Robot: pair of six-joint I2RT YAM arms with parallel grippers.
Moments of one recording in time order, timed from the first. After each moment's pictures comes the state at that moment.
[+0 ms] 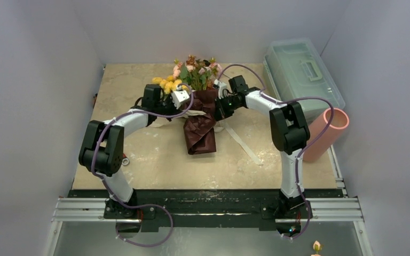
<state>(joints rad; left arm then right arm) -0.25 1.74 1.04 0.04 0.56 0.63 0.39 2.12 1.56 -0.46 -0.64 -0.03</state>
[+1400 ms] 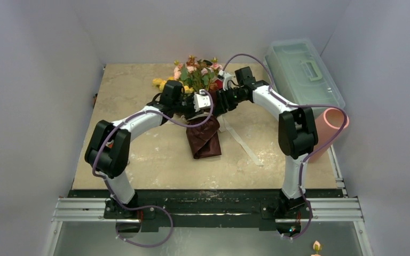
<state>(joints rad) -0.44 1.73 1.16 -0.04 0.59 0.78 0.35 2.01 1.60 -0.53 -0.67 -0.07</state>
